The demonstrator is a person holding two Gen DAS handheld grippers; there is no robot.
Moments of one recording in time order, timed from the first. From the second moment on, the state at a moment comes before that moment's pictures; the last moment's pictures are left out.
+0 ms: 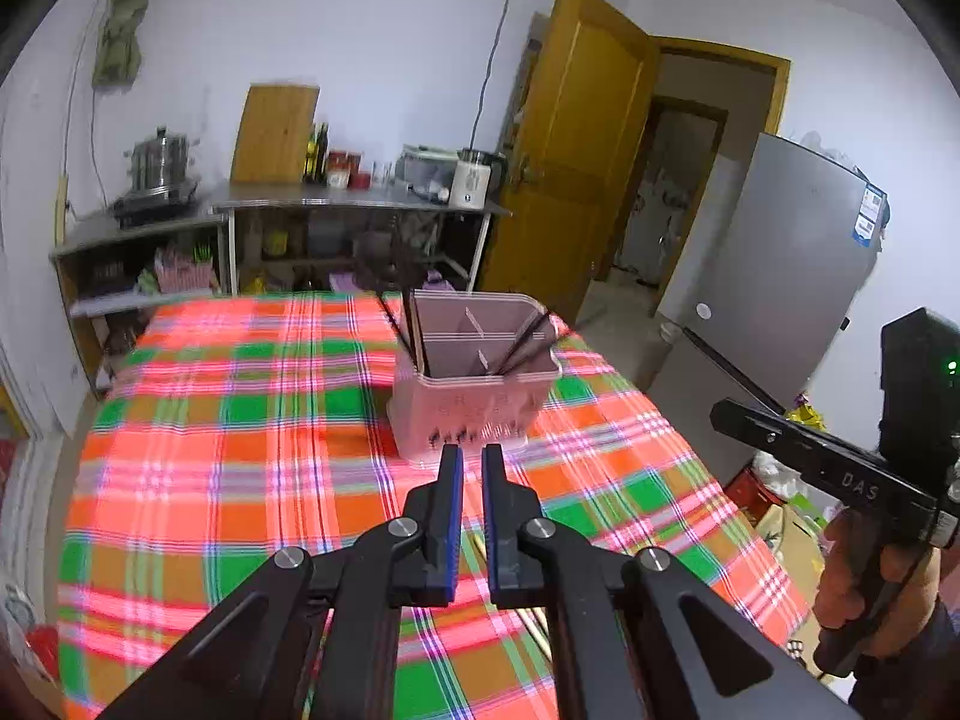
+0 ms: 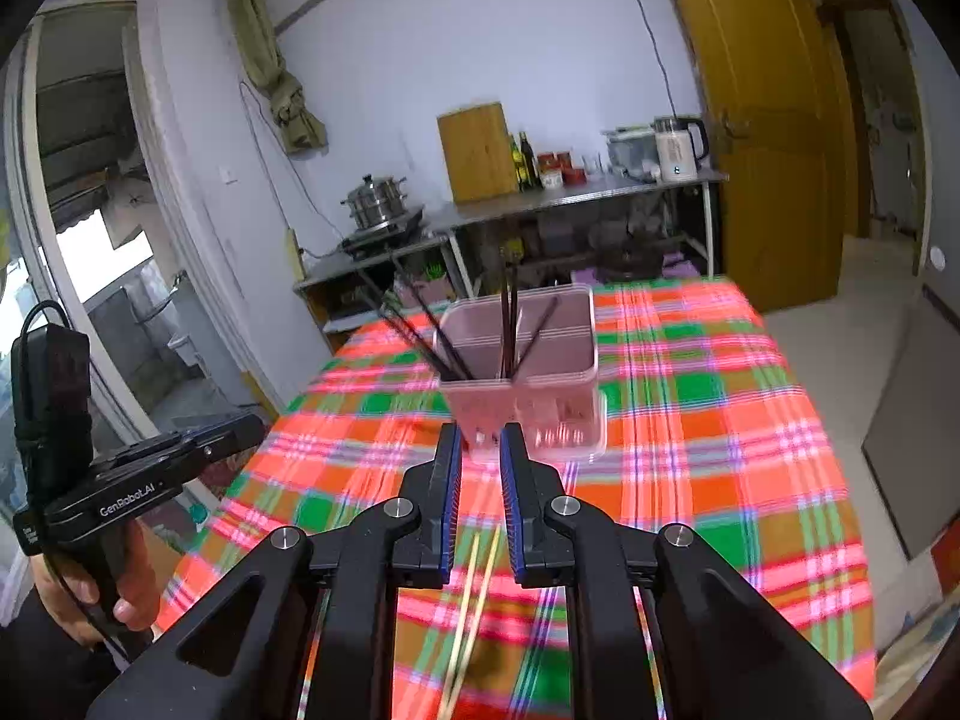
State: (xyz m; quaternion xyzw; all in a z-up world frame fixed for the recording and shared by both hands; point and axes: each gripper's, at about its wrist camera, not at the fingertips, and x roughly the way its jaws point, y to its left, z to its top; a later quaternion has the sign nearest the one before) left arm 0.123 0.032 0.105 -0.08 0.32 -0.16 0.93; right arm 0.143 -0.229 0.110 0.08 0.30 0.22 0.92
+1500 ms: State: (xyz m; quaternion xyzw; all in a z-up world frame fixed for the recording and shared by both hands) left arm 0.147 0.031 -0.022 -0.16 0.44 -0.16 0.87; right arm 0.175 -0.177 -0.061 0.05 0.49 0.22 0.84
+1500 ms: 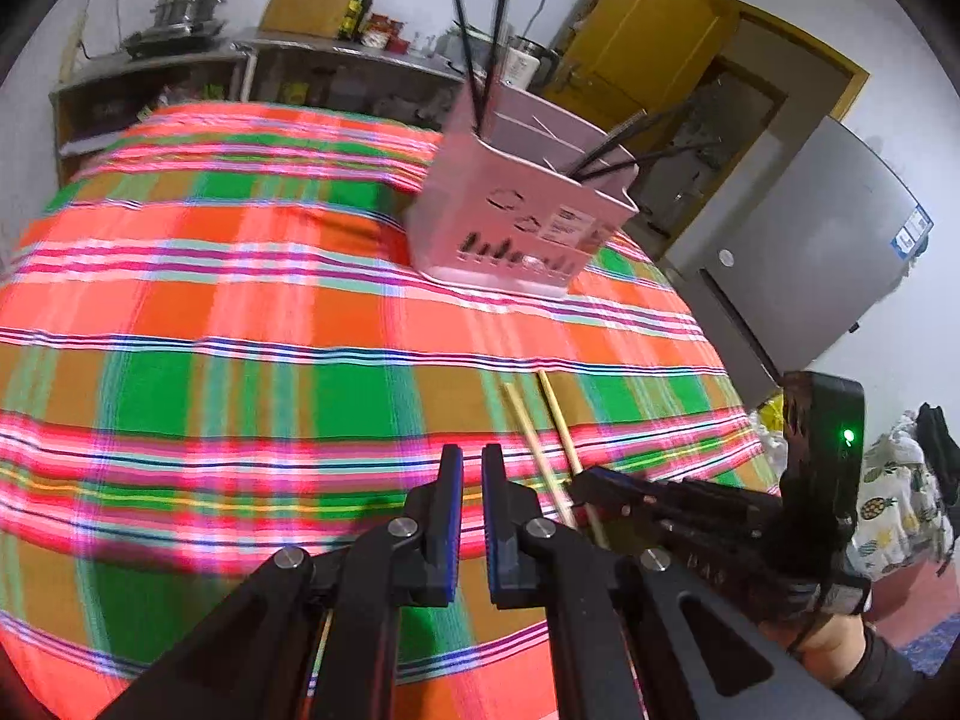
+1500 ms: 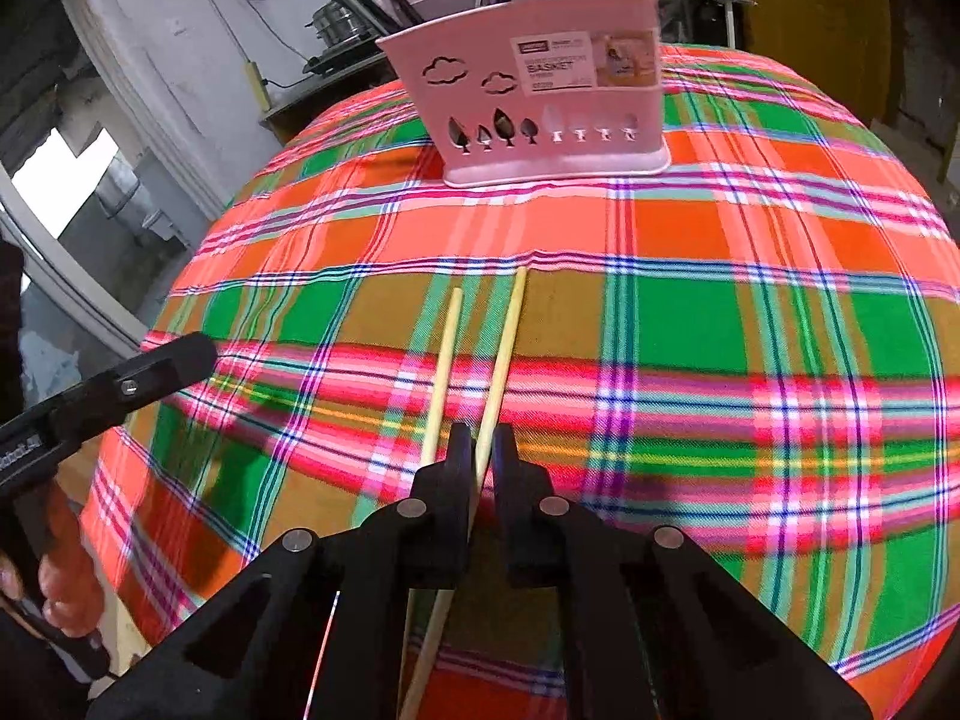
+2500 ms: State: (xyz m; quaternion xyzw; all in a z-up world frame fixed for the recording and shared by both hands) left arm 0.196 -0.036 -0.060 -0.04 0.50 -0.13 0.86; right arm 0.199 -0.232 -0.056 0.06 0.50 0.18 0.85
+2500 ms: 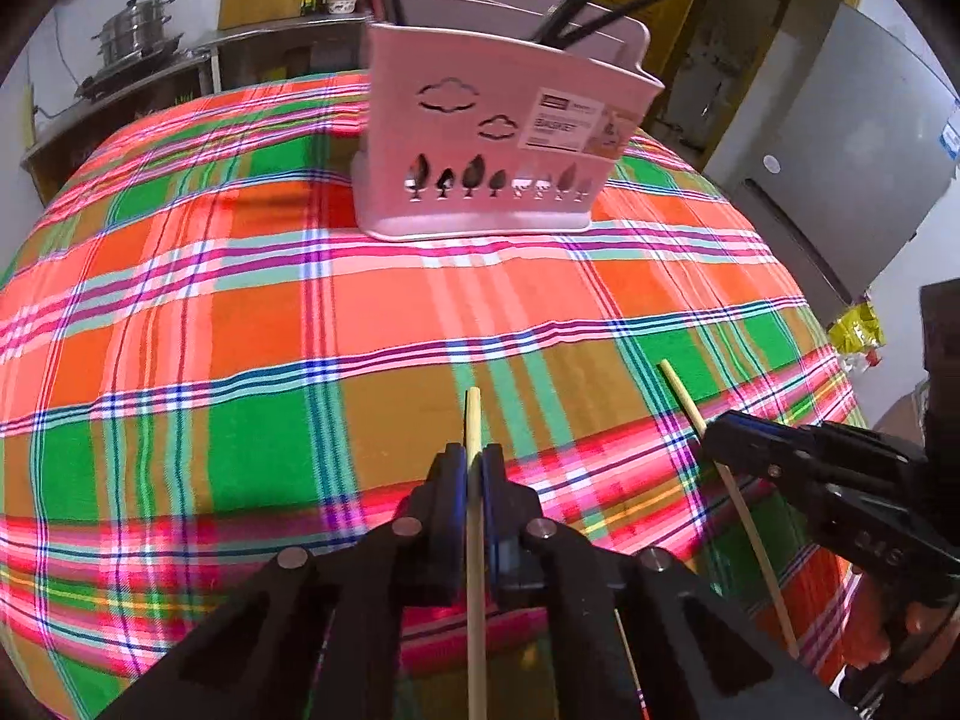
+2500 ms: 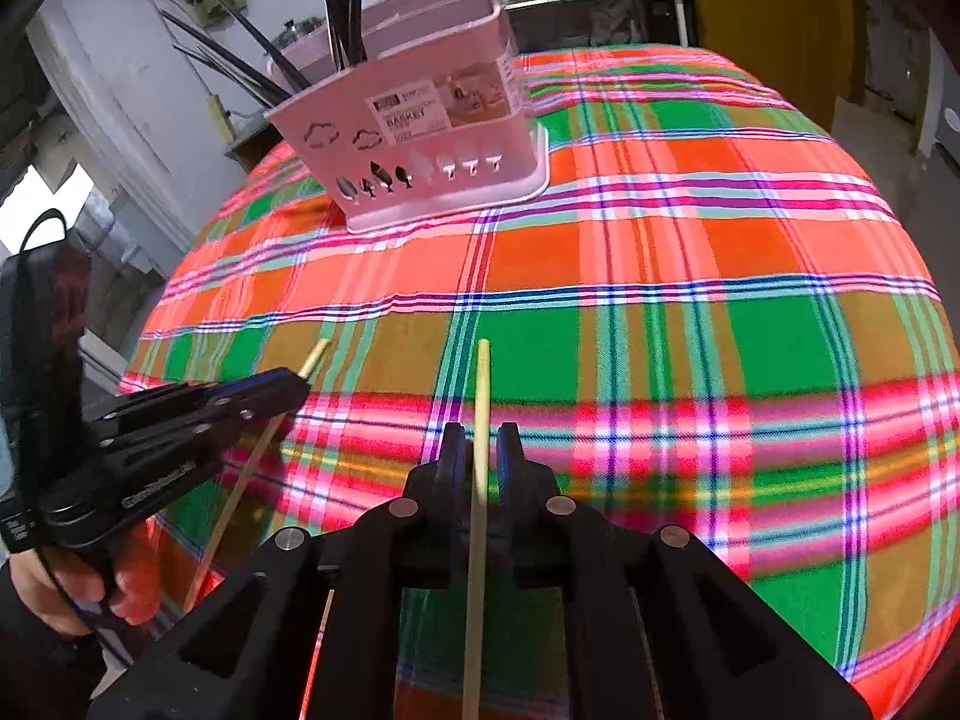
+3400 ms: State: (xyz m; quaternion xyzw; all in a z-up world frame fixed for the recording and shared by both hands) left arm 0.210 -0.036 -0.005 0.01 0.49 -0.17 0.85; right arm 0.214 -0.226 -0.003 0.06 0.47 0.21 0.85
